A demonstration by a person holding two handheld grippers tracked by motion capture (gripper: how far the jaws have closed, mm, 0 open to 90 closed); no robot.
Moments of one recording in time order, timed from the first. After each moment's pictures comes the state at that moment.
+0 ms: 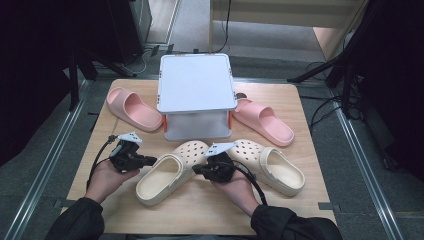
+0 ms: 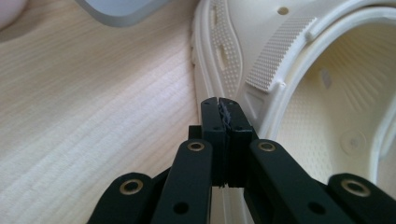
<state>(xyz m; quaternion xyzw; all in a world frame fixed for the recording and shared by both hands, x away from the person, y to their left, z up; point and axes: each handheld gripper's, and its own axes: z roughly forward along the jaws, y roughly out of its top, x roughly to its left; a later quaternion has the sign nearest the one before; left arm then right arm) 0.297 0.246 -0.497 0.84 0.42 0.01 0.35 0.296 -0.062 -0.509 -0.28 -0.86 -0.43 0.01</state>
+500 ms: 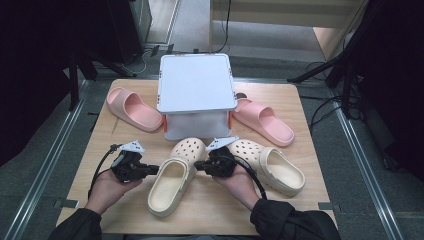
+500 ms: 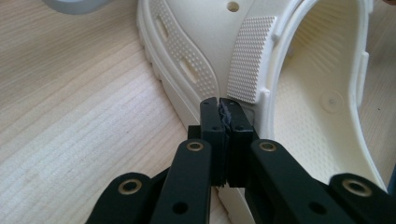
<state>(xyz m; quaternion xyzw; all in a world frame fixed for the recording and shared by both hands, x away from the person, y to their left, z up) 0.270 0.232 -0.496 0.84 0.41 0.00 0.35 0.310 -0.064 -0.506 -0.30 -0.86 -0.42 0.02</state>
